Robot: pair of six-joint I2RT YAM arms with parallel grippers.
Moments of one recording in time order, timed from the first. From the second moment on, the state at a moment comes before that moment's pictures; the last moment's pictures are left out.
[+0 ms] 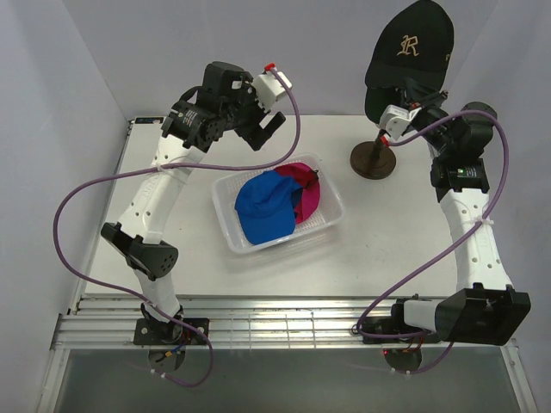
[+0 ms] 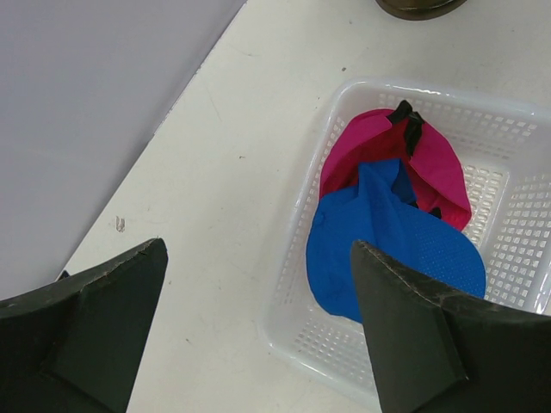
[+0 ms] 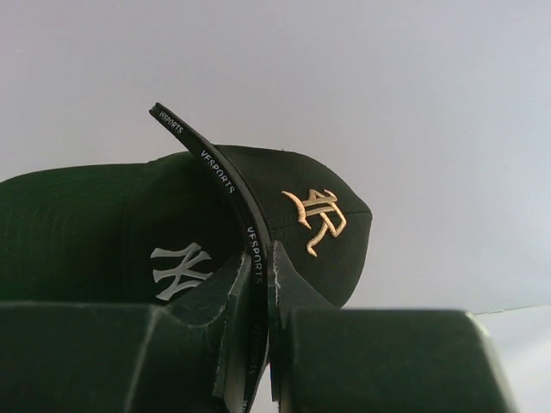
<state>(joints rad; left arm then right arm) -0.56 1.81 2.30 -1.00 0.09 0.47 -0.03 1.25 1.30 0.12 -0.65 -1.32</state>
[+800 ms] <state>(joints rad) -0.56 1.81 2.30 -1.00 0.09 0.48 -0.03 1.21 1.28 0.12 -0.60 -1.29</state>
